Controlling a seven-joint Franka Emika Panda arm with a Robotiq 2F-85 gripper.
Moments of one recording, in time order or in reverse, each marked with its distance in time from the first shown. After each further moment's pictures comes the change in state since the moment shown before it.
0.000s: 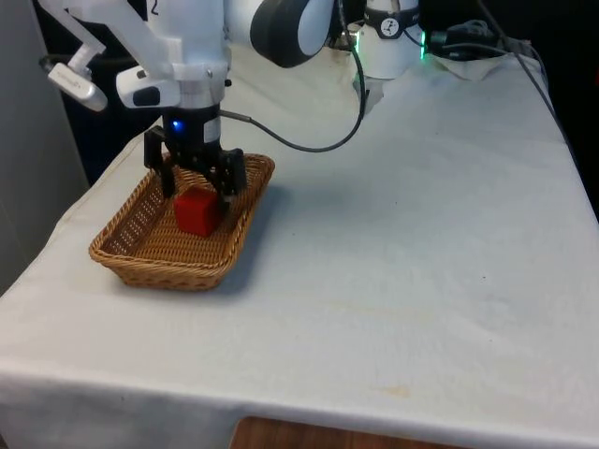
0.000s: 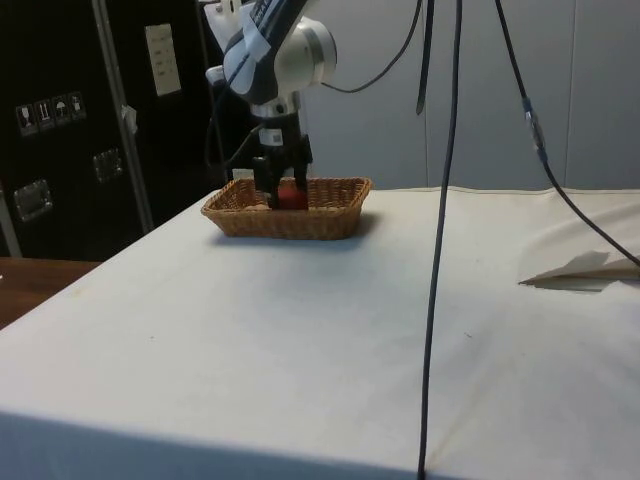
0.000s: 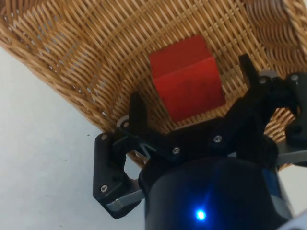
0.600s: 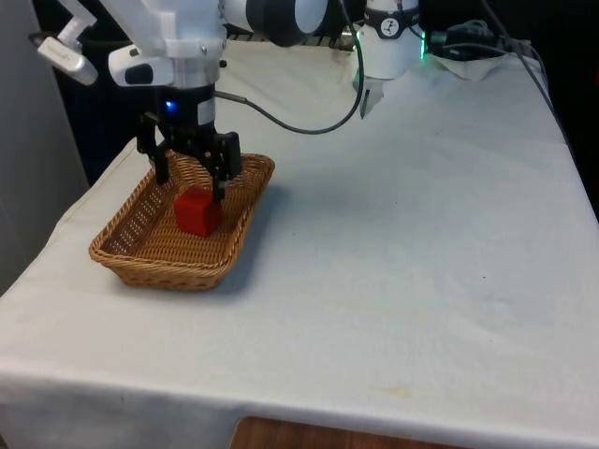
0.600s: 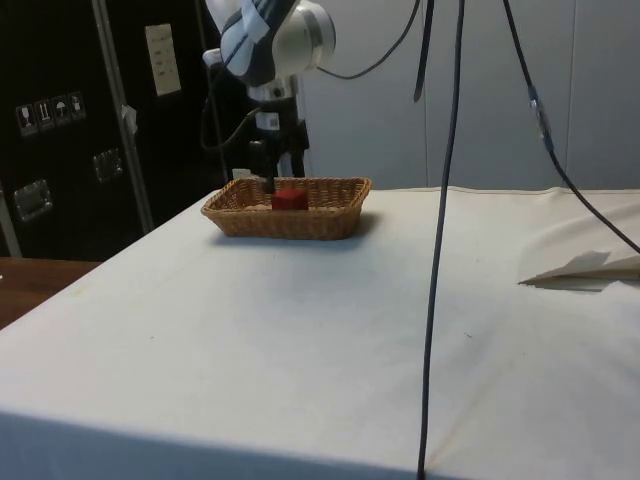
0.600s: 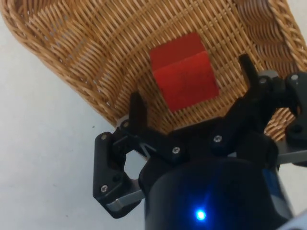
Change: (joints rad) arm 0.013 -0.042 -0.021 -0.001 -0.006 -0.021 0.000
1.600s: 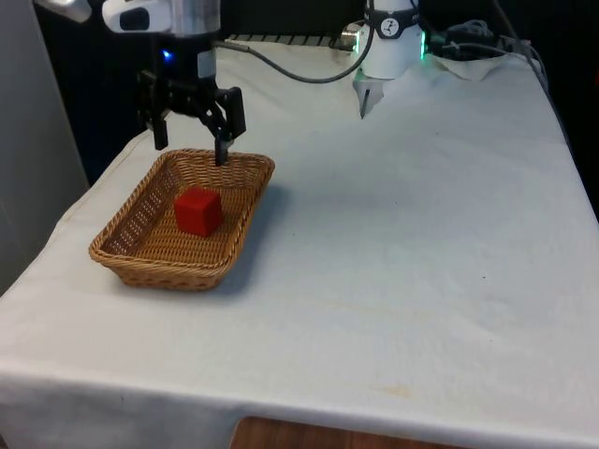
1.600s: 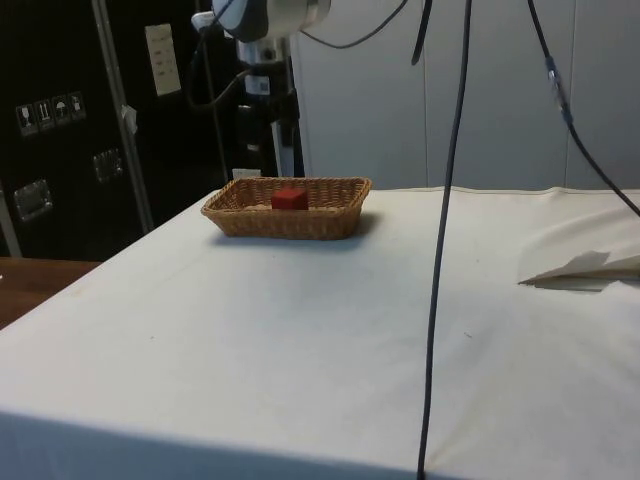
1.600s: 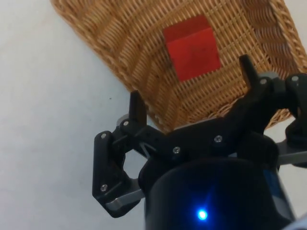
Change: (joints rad) arm 0.030 -0.107 -0.022 -0.002 -0.036 -0.076 0.017
